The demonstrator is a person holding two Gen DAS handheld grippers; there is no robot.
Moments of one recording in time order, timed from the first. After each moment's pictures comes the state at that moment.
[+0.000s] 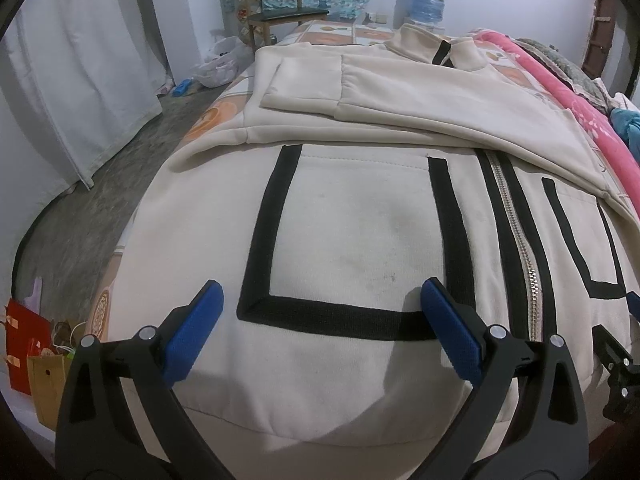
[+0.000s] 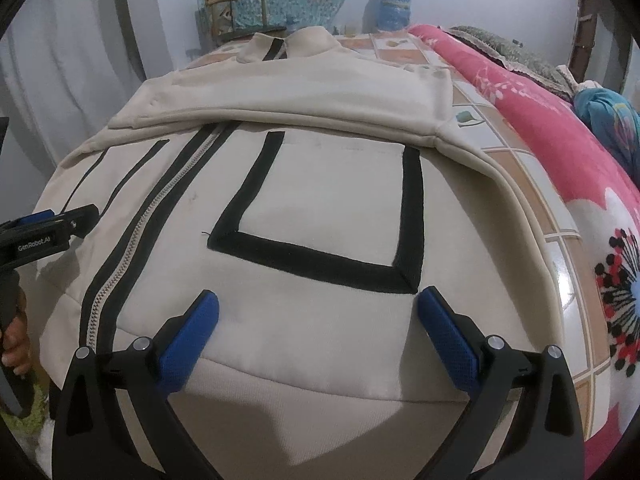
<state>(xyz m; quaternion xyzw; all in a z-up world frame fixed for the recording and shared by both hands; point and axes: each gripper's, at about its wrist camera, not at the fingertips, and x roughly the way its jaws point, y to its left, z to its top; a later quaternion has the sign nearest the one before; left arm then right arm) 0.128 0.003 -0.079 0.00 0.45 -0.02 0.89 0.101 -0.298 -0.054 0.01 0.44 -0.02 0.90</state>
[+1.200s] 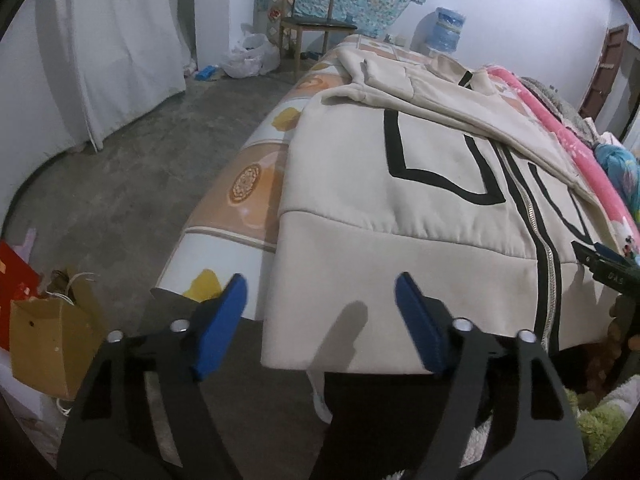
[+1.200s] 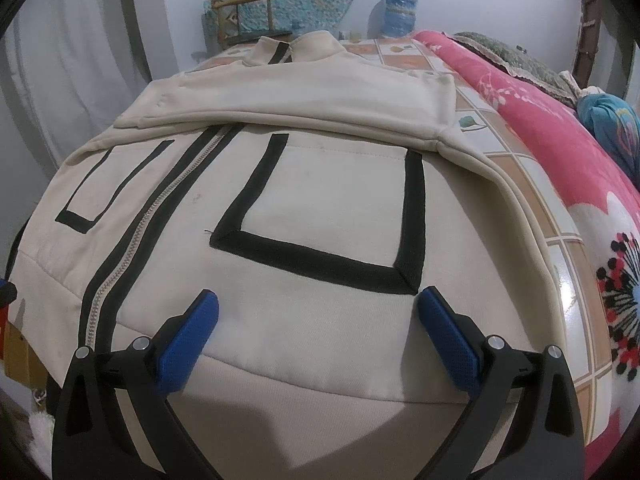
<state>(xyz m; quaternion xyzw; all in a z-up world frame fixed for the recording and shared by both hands) 0.014 0.109 -0.078 -0.07 0.43 -0.03 0.90 0.100 -0.299 -0.055 0.00 0.44 -0.01 0.90</state>
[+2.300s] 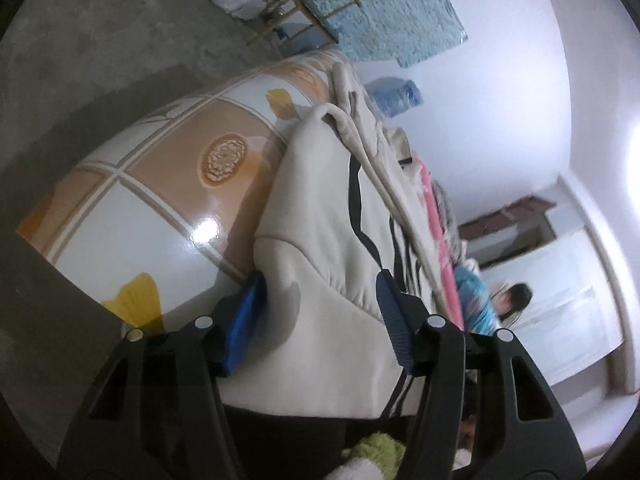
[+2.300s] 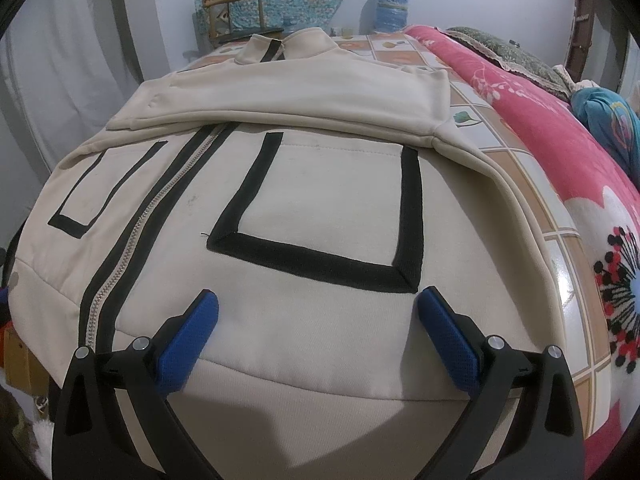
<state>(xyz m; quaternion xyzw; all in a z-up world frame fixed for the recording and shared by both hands) 0.045 0.178 -0.129 -0.44 0.38 -0.19 0.79 0.102 -0.297 -0.056 0.00 0.44 -0.02 0.90</state>
